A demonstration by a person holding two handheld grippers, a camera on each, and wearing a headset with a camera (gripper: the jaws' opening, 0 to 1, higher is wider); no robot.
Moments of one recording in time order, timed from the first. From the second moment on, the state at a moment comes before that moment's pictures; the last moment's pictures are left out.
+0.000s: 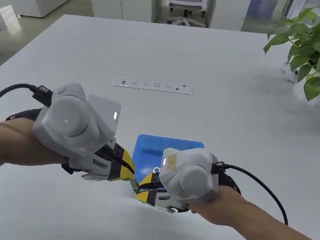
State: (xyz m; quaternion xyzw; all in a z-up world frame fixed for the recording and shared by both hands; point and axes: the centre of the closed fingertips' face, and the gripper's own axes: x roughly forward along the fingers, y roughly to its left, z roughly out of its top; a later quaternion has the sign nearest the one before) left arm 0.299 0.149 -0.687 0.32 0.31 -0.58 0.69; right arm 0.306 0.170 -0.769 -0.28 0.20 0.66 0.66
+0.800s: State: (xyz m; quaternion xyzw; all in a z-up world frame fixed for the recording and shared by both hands) left arm 0.303 0.147 -0.705 0.31 0.33 -0.58 0.67; right arm 0.310 0.171 -0.789 -0.27 0.22 0.66 0.66
